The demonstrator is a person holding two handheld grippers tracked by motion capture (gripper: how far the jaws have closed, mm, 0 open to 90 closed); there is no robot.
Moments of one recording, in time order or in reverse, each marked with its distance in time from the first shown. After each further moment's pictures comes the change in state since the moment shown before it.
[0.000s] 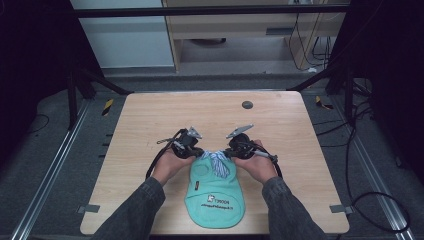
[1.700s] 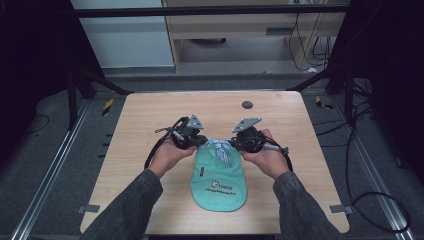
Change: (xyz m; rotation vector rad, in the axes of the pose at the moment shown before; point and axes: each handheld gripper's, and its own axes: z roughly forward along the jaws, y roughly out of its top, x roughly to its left) left arm -0.005 0.035 -0.039 -0.098 0.034 0.128; right arm -0.006 0.017 -0.046 -0.082 -0.081 -0.180
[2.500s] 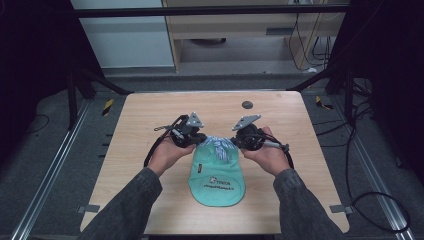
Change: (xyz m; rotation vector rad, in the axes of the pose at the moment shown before) left arm 0.002 0.004 -0.005 -0.001 0.015 0.010; right arm -0.004 0.005 -0.002 0.030 0.004 -0.005
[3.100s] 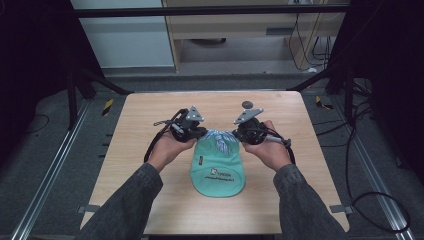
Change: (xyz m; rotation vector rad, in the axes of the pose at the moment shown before) left arm 0.005 0.015 -0.009 -0.031 0.026 0.011; right arm -0.010 0.012 -0.009 -0.031 -0.053 -0.014
